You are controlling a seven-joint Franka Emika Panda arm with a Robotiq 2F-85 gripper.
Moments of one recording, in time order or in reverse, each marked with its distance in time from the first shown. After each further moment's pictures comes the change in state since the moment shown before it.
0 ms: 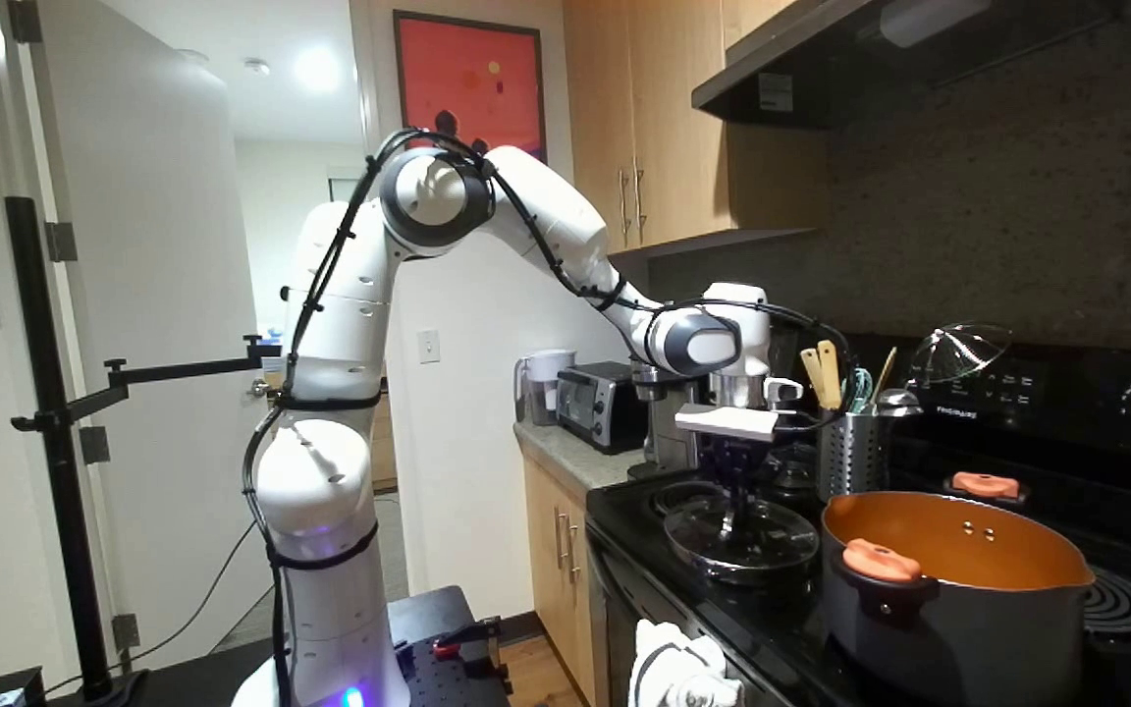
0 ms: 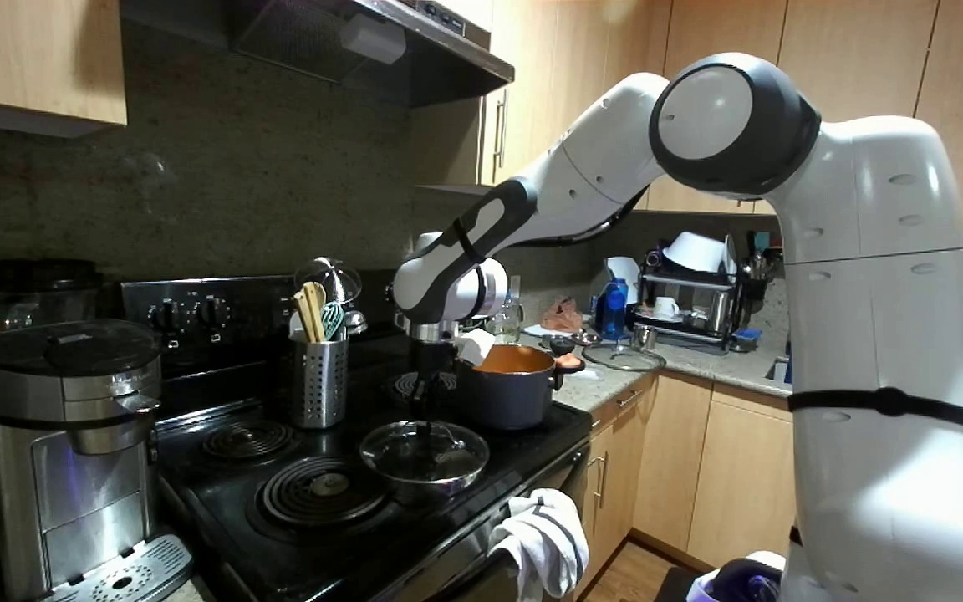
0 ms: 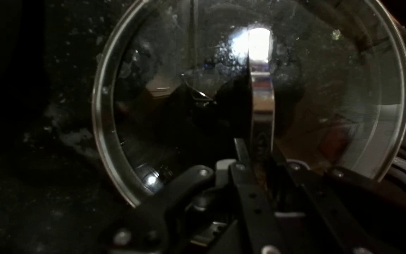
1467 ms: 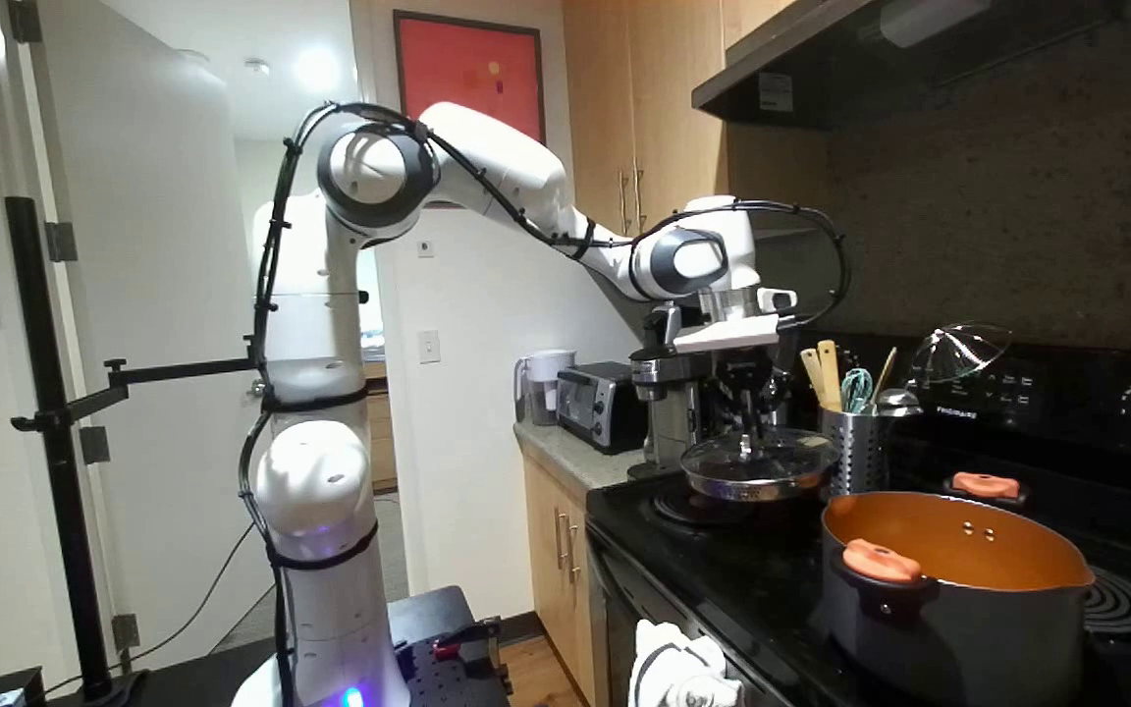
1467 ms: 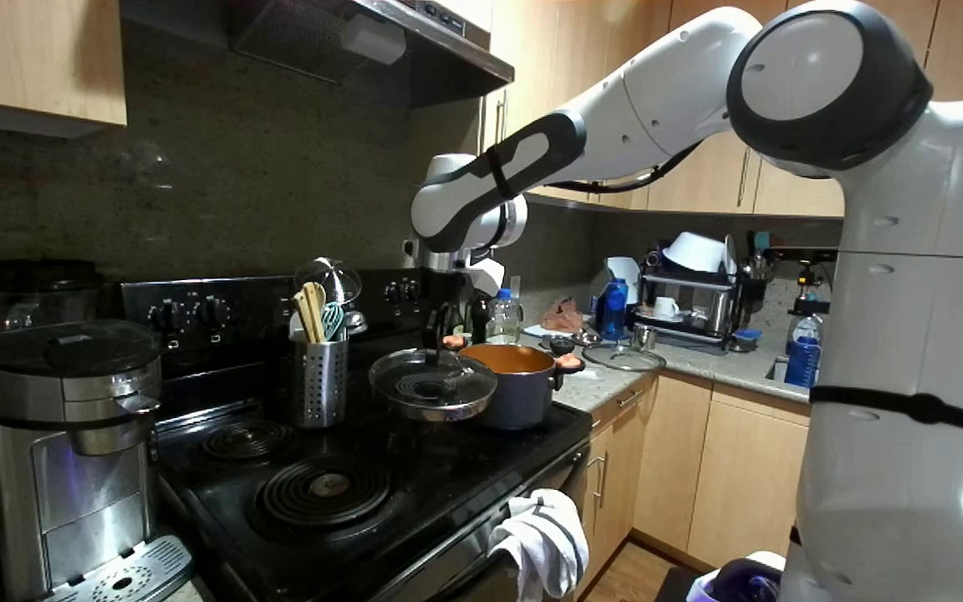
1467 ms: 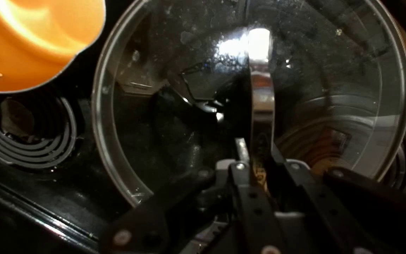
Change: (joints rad) arm -0.004 -0.193 -0.002 0.053 -0.119 -0.113 -0.007
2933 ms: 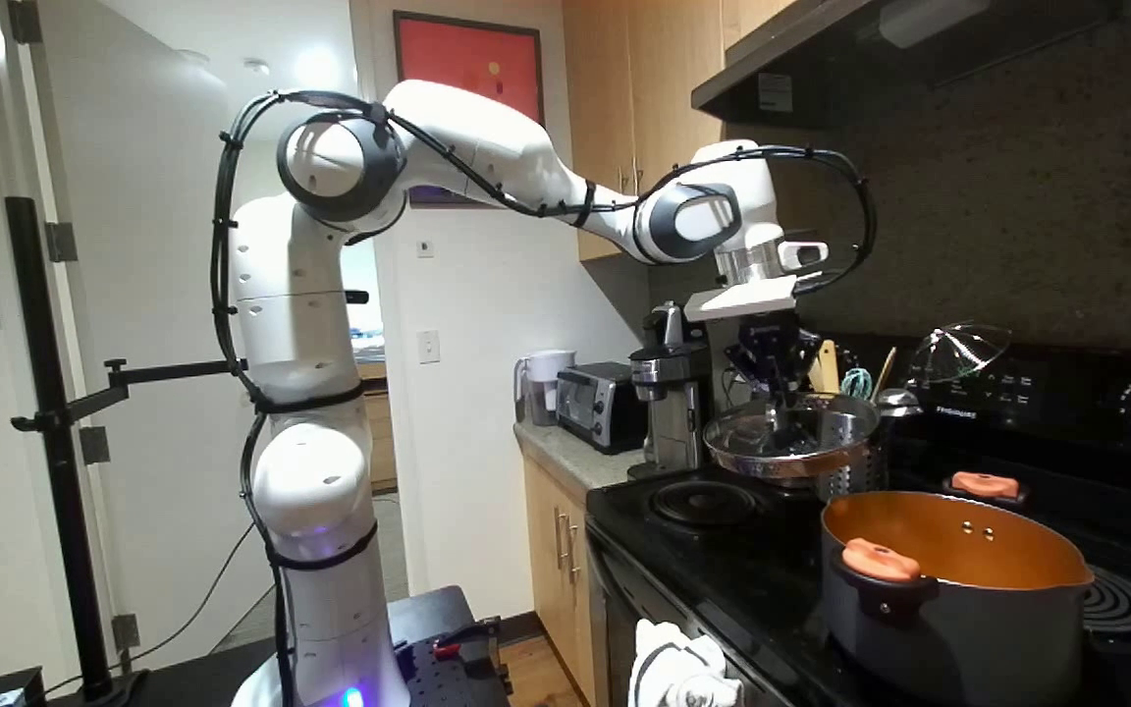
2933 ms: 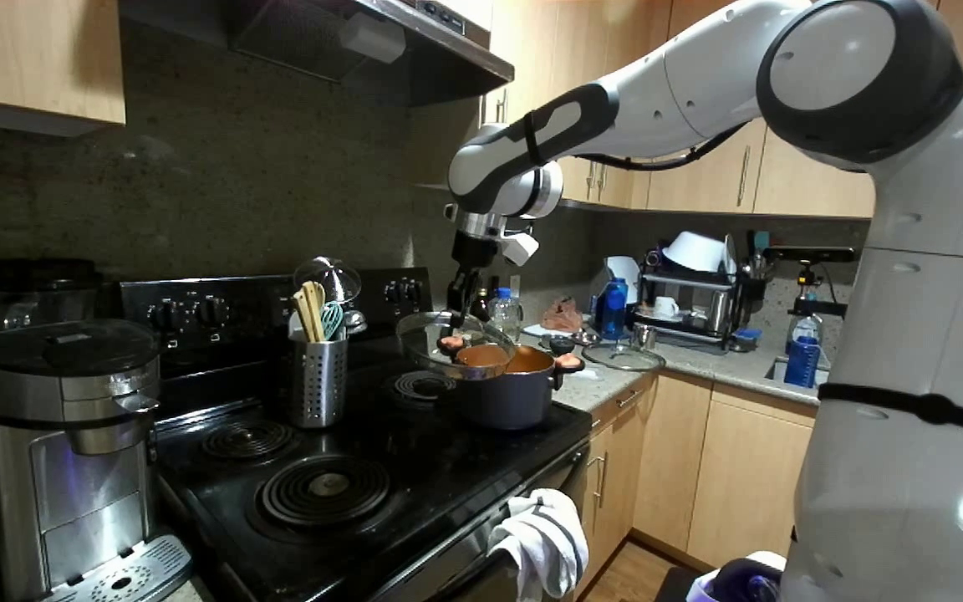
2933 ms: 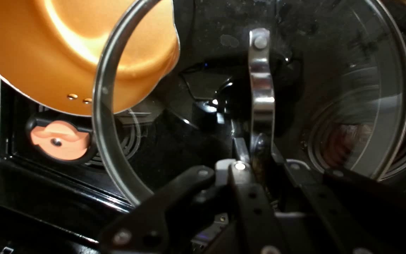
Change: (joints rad) arm -0.029 -0.073 -0.088 0.032 0.075 -0.013 0.002
